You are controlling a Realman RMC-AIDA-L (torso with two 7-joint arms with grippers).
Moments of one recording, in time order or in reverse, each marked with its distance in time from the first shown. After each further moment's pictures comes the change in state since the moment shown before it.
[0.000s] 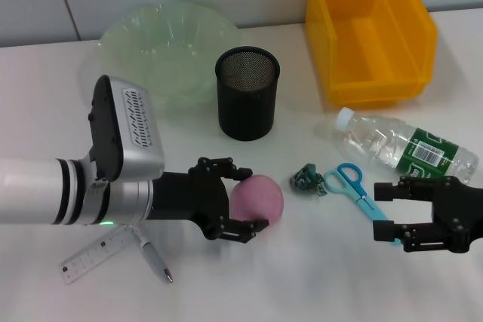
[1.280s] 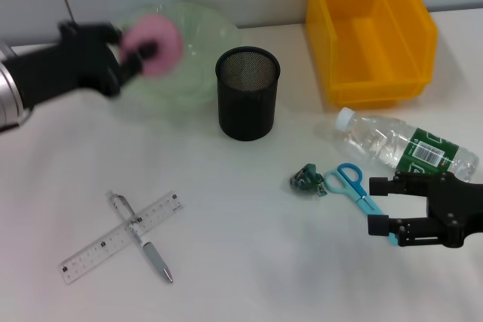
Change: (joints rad) left arm 0.193 0.009 -0.382 0.347 -0.111 -0.024 -0.055; right arm 0.009 0.009 0.005 0.000 0.009 0.005 -0.001
